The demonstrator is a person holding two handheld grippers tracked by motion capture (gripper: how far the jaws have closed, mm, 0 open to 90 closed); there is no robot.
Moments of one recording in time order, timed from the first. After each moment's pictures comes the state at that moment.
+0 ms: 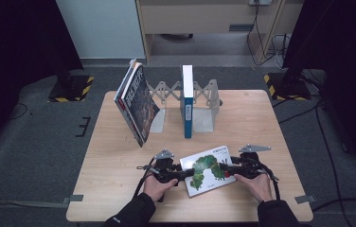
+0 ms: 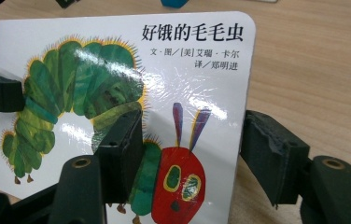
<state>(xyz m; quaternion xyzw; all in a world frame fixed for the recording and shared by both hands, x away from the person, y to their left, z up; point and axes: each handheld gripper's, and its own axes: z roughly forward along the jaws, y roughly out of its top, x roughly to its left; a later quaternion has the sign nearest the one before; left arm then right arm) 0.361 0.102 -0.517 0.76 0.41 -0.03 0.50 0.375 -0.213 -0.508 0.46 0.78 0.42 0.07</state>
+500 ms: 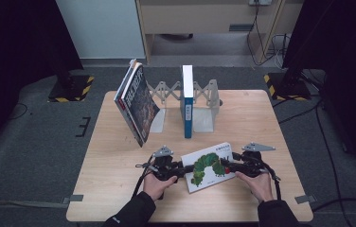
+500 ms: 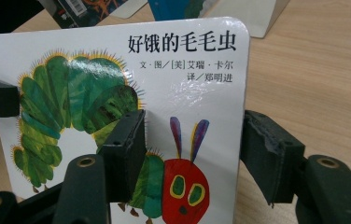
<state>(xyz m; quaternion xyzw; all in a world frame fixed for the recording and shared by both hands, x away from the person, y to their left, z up) 0.362 0.103 -0.499 0.75 0.40 -0.02 0.52 0.375 -0.217 -0.500 0.45 0.76 0.46 0.10</state>
